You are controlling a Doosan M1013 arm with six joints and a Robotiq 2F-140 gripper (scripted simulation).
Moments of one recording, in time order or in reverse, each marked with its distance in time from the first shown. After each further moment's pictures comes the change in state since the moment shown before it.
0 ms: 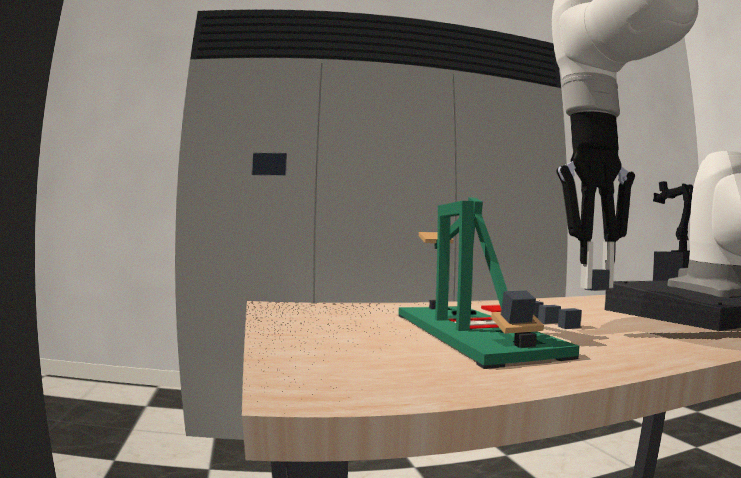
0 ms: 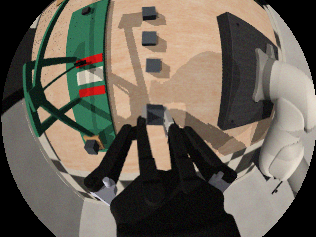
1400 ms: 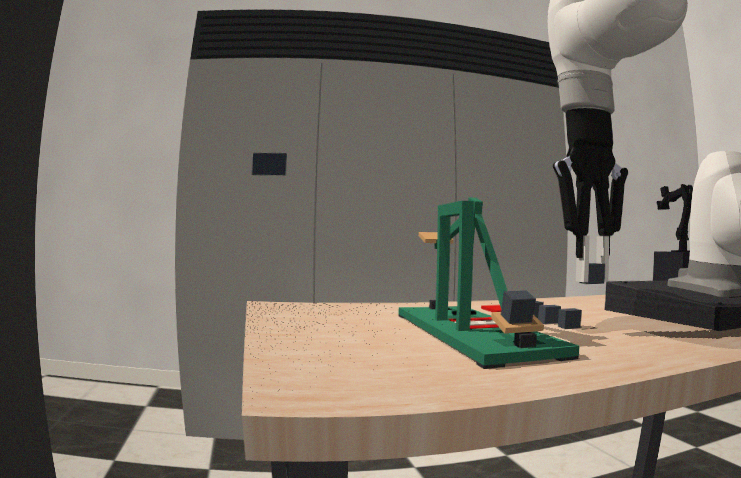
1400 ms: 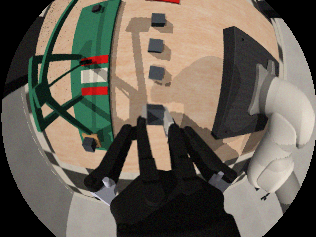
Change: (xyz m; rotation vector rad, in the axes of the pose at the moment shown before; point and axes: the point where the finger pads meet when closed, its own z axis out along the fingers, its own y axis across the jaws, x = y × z) arm 0.016 -0.001 -0.008 0.001 0.003 -0.105
